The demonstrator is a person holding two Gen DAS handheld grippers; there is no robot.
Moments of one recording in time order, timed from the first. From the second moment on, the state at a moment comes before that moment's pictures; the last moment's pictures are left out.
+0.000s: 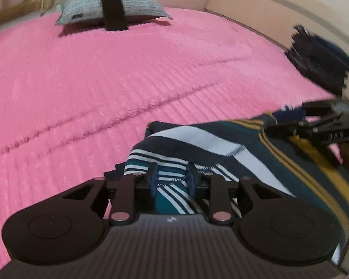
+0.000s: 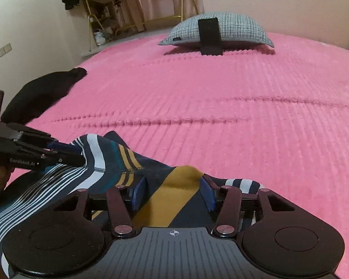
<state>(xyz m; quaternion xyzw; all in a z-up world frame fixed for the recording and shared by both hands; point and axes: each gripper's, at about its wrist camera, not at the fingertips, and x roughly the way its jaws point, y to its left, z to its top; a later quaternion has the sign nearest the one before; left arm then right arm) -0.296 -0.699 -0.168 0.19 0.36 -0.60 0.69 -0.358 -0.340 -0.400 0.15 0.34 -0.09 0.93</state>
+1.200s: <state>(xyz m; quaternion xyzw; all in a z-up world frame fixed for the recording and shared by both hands) -0.386 -0.580 -0.159 0.24 0.31 -0.56 0.72 -0.516 -0.181 -0.390 0.12 0.33 -0.09 0.93</state>
